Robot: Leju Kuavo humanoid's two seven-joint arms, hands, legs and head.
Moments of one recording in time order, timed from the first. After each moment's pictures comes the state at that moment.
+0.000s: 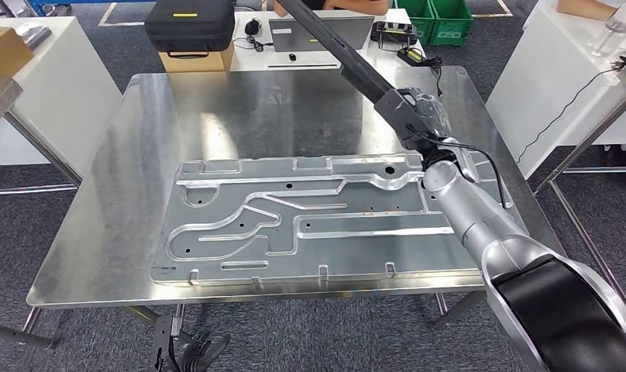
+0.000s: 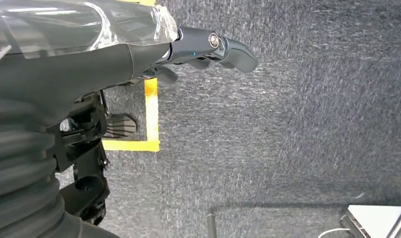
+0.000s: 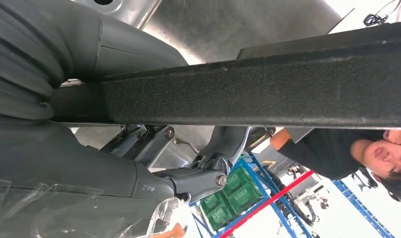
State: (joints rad) left arm -0.24 -0.05 -0.40 -0.34 0.71 0.05 -0.28; right arm -1.10 -0.04 0.61 -0.50 0.18 -0.27 -0.12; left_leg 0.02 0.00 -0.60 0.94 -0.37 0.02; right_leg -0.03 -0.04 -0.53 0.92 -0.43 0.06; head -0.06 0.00
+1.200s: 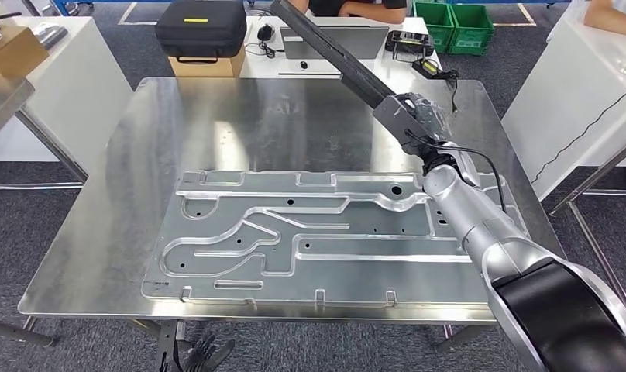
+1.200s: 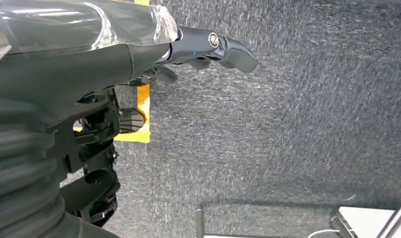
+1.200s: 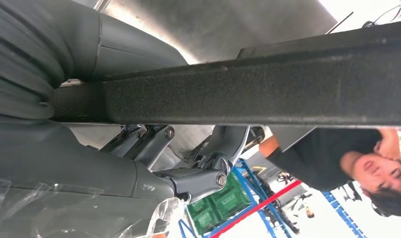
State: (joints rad) left arm -0.23 -0.05 -0.44 -0.34 0.74 0.06 -0.29; right arm -1.10 -0.04 0.61 -0.48 0.22 -0.27 -0.11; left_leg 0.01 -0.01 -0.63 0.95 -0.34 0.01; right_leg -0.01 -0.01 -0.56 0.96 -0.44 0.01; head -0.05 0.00
